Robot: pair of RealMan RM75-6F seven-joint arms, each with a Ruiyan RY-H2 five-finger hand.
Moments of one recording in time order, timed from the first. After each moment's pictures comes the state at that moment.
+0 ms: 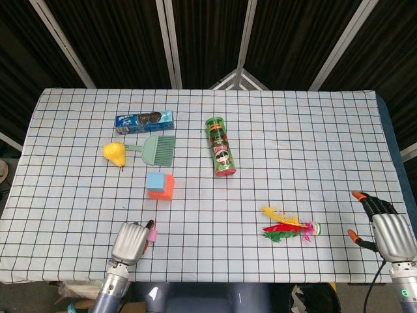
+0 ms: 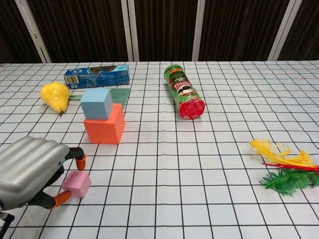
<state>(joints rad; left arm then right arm) -0.26 -1.85 0.07 -1.62 1.36 1.43 0.96 0.11 -1.08 0.04 -1.57 -1.53 1.42 0.11</state>
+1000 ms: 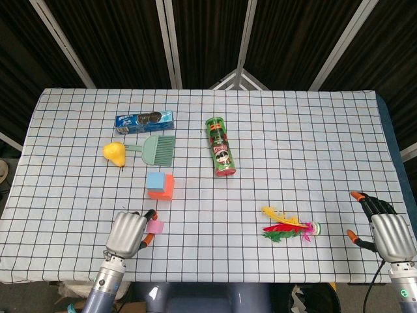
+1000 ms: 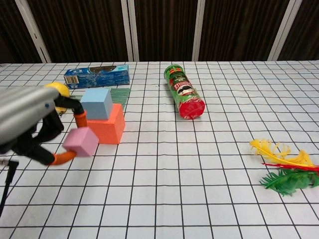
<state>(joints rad) -0.30 -1.69 -0.06 -2.06 1.30 1.41 1.02 0.11 -1.08 0.04 -1.58 -1.53 1.43 0.10</state>
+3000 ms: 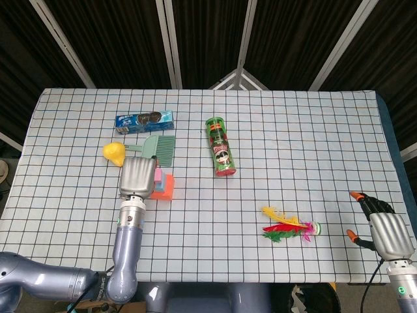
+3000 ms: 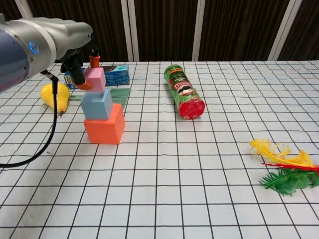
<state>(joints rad) -0.86 -1.74 -0.49 -1.95 0.54 1.61 1.40 0.12 -1.08 0.04 -1.58 -1.49 1.39 0.08</state>
